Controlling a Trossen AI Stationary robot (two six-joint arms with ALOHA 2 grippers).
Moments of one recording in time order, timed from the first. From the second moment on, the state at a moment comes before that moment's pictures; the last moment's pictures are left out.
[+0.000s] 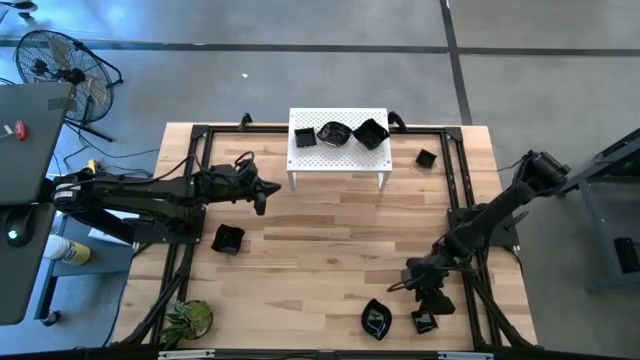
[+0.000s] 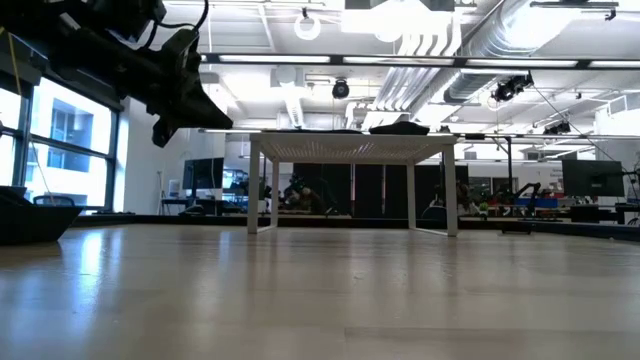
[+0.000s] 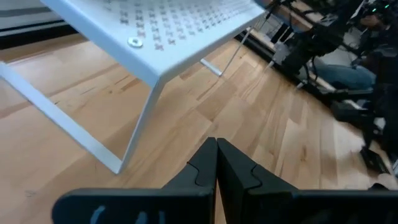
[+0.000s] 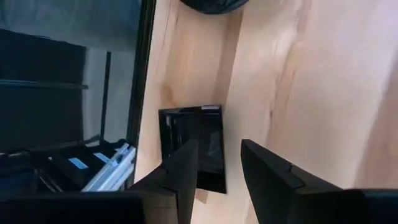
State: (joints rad) left arm 0.18 0.90 0.38 0.18 -0.12 -0.52; right arm 0.67 1.33 0.52 -0.12 -0.39 0.69
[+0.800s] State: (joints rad) left arm 0.18 0.90 0.38 0.15 -0.12 -0.53; right arm 0.79 1.50 0.52 0.00 -0.35 0.68
